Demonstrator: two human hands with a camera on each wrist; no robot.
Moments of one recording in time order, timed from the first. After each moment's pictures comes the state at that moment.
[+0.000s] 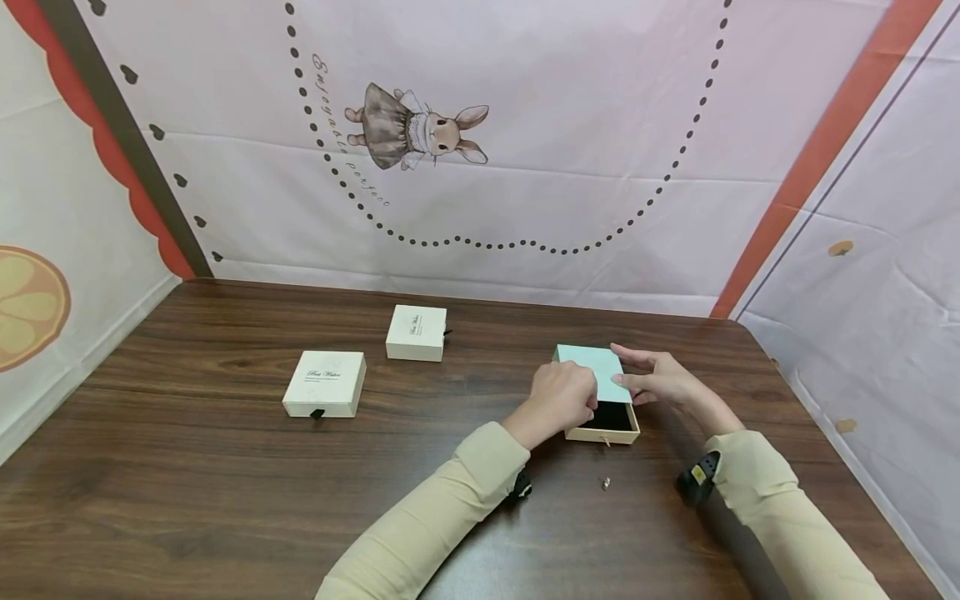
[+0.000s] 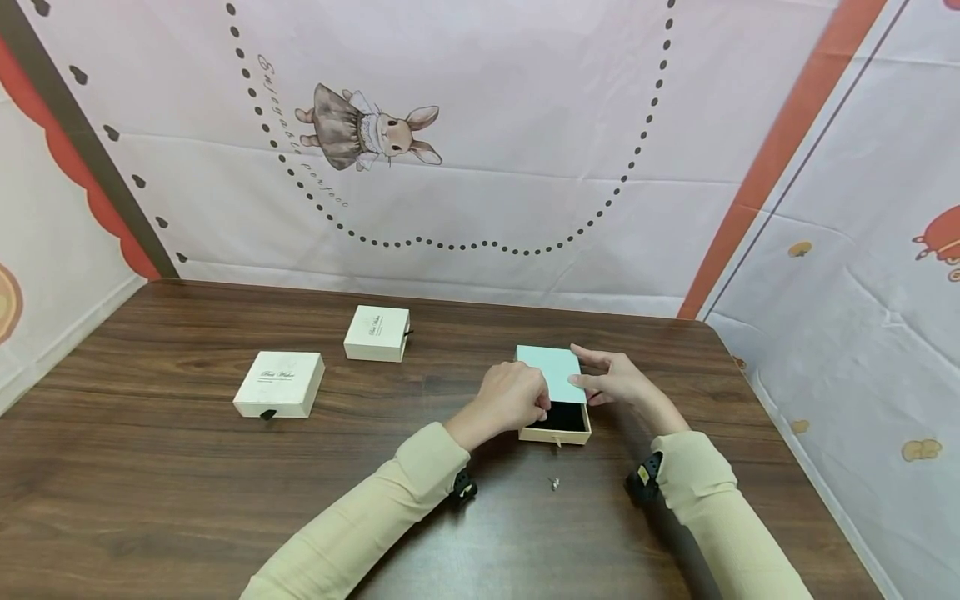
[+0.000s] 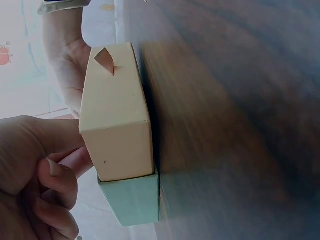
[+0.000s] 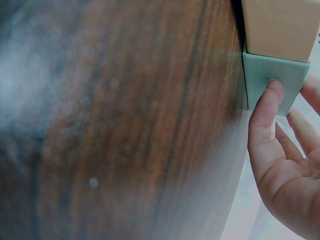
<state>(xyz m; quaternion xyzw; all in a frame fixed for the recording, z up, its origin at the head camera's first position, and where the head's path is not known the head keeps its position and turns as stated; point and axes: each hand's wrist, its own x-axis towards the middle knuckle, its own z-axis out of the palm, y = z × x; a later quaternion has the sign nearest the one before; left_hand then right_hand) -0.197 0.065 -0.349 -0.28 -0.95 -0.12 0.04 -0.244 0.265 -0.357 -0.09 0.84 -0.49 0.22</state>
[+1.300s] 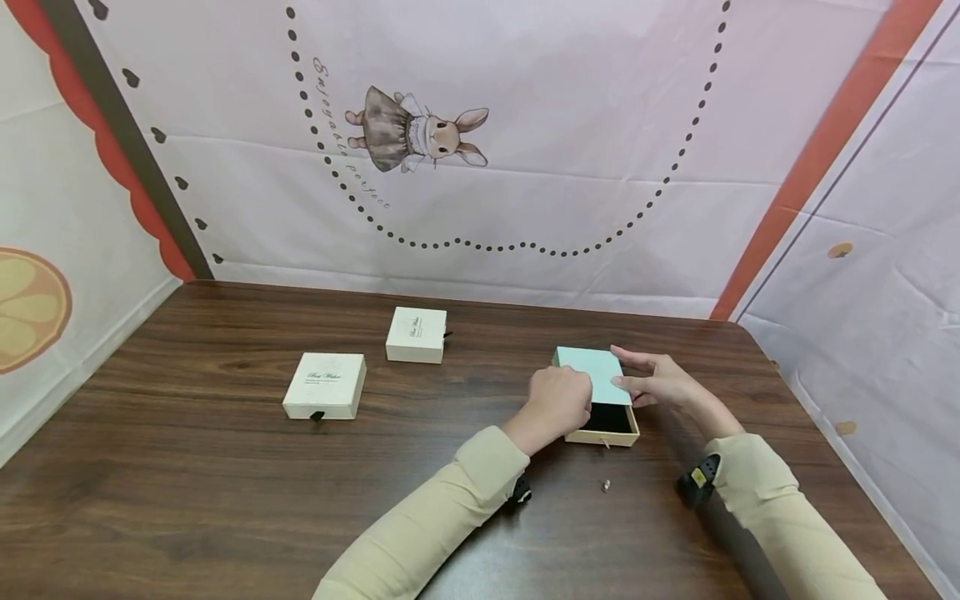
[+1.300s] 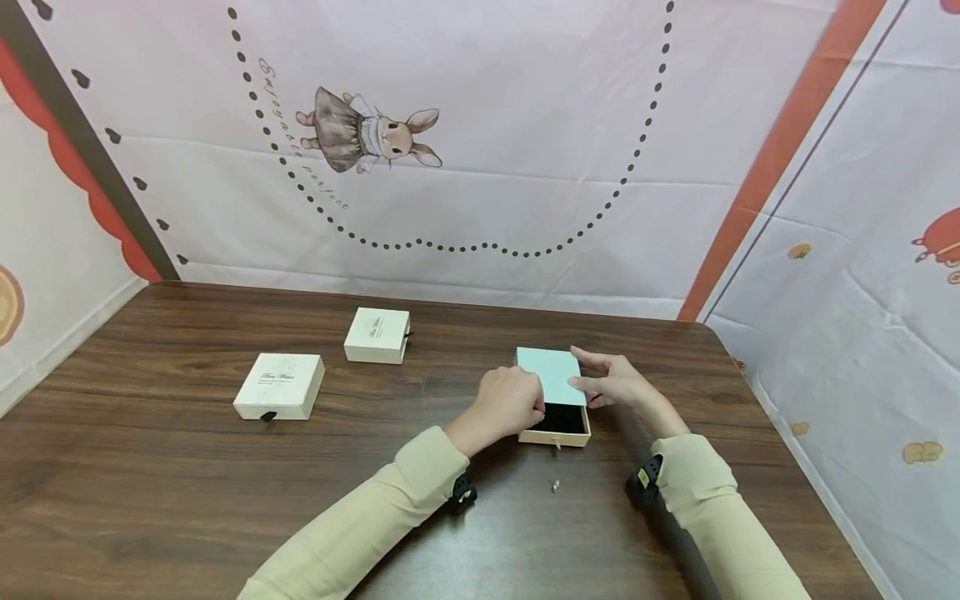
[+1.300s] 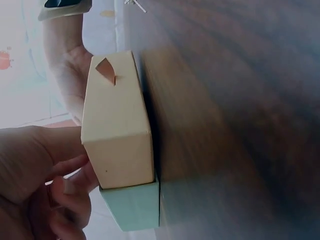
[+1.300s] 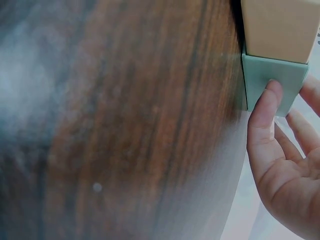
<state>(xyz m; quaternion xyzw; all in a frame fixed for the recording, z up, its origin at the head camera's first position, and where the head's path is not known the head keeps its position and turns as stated) -0.192 0.065 -0.350 -0.24 -0.97 -0.09 0.04 -0.242 0.265 -0.356 -0.10 0.84 -0.49 0.22</state>
